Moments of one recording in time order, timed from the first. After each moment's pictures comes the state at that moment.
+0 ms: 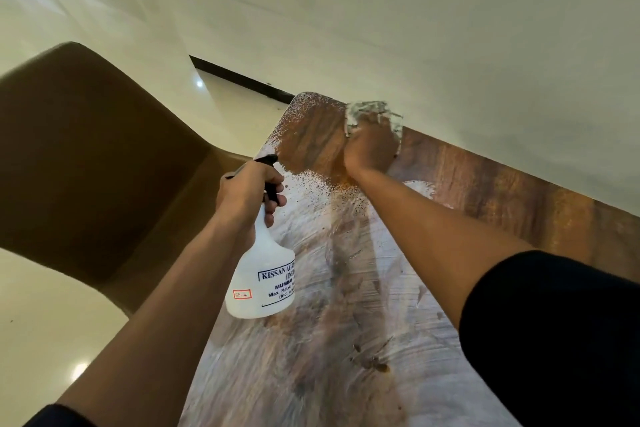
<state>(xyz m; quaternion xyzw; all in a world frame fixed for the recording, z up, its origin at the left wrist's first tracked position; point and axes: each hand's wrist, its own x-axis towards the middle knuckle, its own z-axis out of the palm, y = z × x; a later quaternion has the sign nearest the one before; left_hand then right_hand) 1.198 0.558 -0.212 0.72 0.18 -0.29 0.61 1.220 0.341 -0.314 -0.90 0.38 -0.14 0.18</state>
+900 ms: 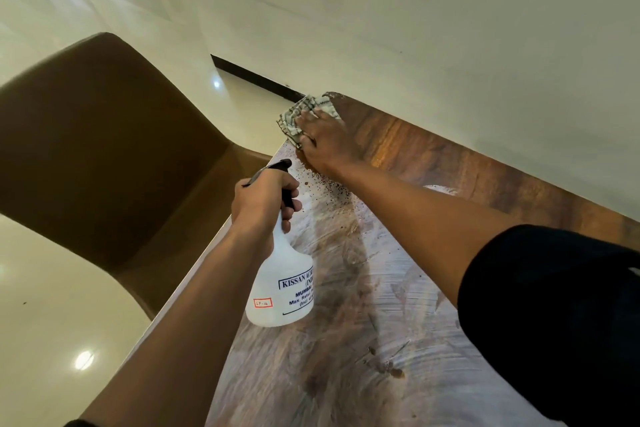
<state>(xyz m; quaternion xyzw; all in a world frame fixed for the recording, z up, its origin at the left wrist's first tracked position) 1.181 0.570 -0.215 0.71 0.22 -0.26 0.62 1.266 0.399 -0.311 -0.98 0.04 -0.02 0.21</state>
